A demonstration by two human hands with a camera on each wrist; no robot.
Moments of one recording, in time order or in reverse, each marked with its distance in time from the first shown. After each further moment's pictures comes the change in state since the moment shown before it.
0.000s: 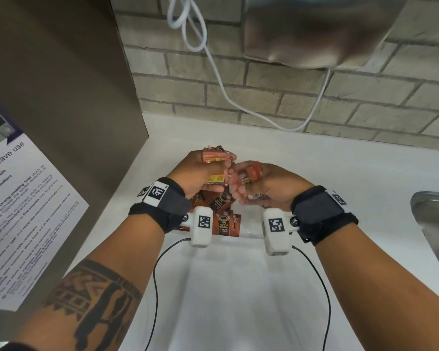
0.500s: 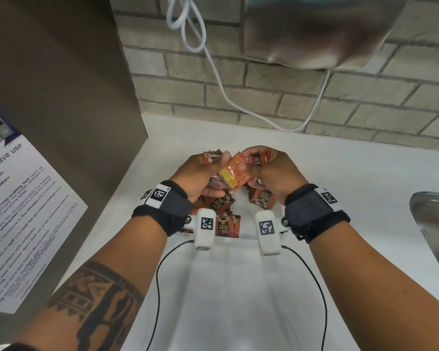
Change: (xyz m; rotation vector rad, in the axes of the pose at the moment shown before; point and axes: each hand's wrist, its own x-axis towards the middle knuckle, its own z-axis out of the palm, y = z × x) left_hand 0.002 -0.006 0.004 0.003 0.038 -0.055; right_hand 0.011 -0.004 0.002 -0.032 0.425 -0.263
